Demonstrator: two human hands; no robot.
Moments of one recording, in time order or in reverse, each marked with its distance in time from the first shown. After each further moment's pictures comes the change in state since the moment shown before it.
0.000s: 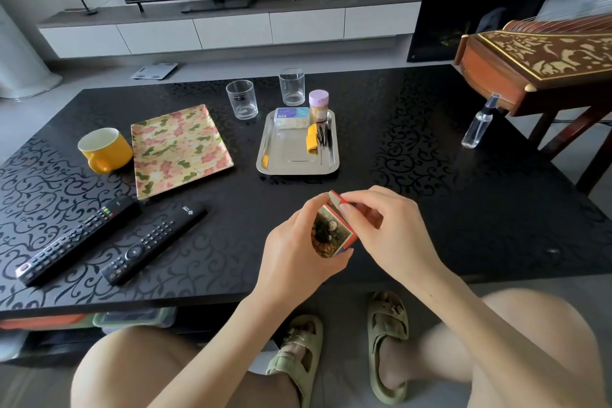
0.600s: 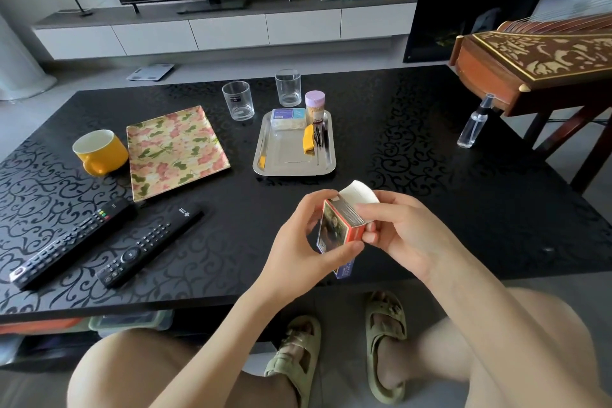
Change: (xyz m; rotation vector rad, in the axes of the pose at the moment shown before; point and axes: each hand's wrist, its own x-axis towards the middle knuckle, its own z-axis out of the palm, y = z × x) left_hand 0.008 0.005 0.000 -0.523 -0.176 -0.091; right_hand 0.012 0.001 -0.022 1.098 -0.266 0.762
